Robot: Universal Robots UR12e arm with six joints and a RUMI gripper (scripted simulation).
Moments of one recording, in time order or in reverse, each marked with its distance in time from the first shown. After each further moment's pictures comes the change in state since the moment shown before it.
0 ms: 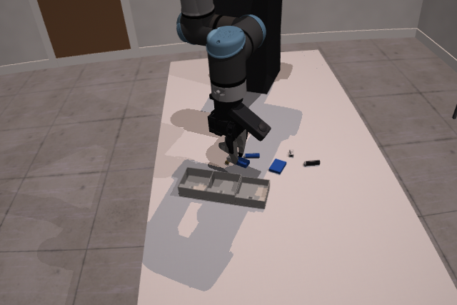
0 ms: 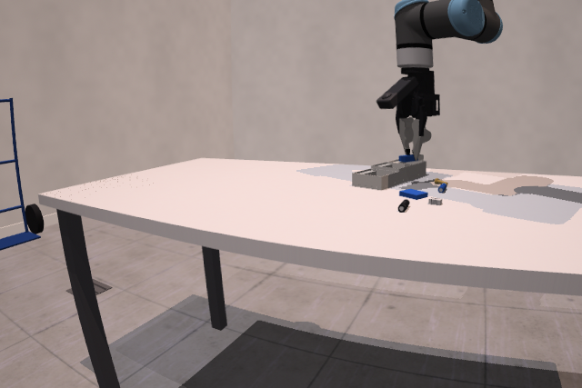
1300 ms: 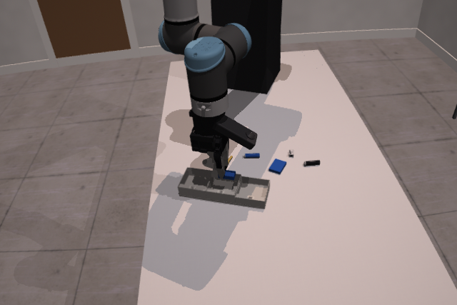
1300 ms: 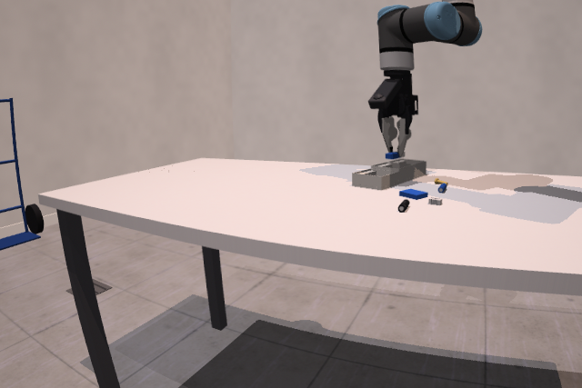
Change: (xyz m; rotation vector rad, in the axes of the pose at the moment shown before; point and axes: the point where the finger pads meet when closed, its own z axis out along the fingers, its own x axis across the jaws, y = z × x) arm 0.067 0.007 0.001 0.005 -0.006 -0.318
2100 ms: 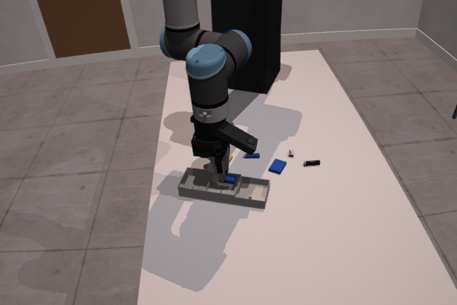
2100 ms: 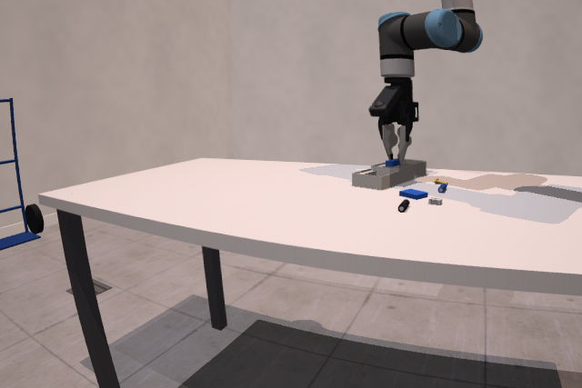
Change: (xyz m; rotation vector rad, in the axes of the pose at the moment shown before) arm -0.001 0.000 0.018 0.000 0.000 0.000
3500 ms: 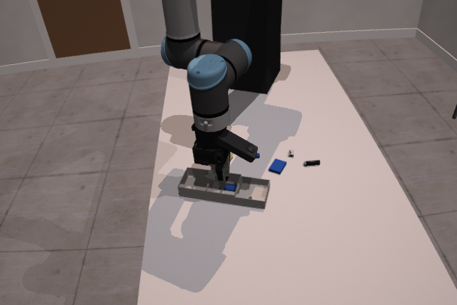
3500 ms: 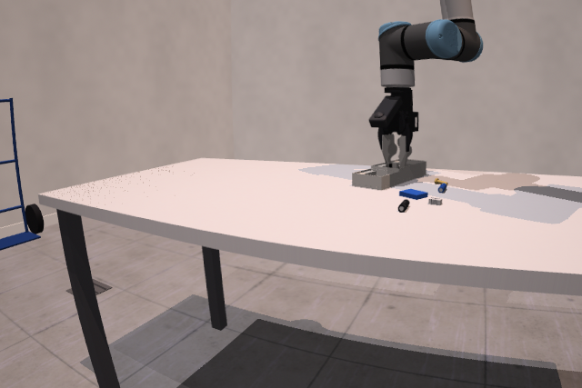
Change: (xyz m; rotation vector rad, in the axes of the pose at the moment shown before) arm 0.001 0.000 0.026 0.000 0.000 0.000
